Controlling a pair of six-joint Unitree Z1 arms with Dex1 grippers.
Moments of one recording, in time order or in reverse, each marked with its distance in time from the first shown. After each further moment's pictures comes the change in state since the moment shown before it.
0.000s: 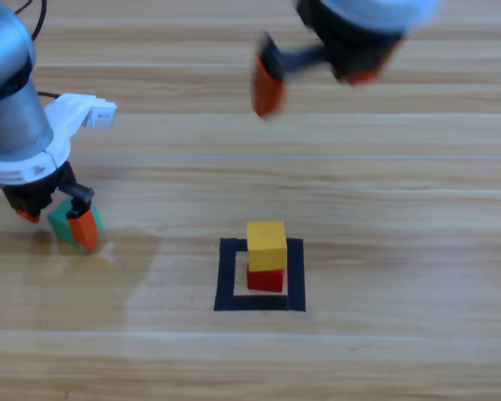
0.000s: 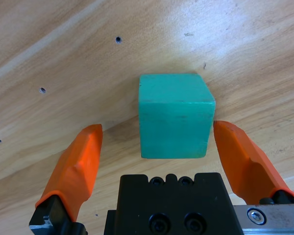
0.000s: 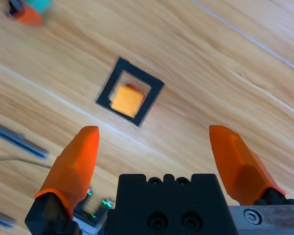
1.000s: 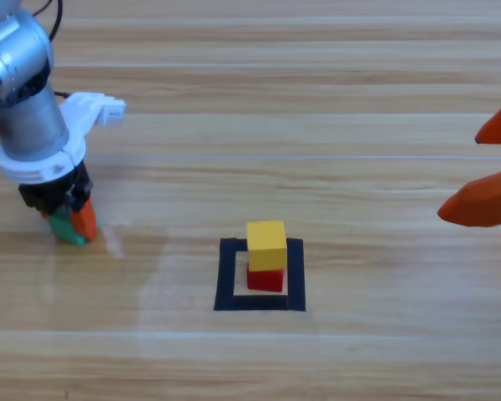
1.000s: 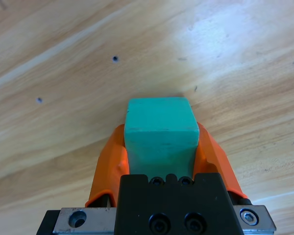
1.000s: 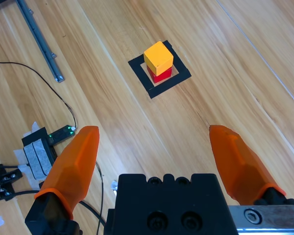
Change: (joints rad) arm 0 -0.036 0.022 -0.023 -0.016 0.022 -0.087; arm 1 -0.139 -0.786 1.226 -0.831 0.343 -0.531
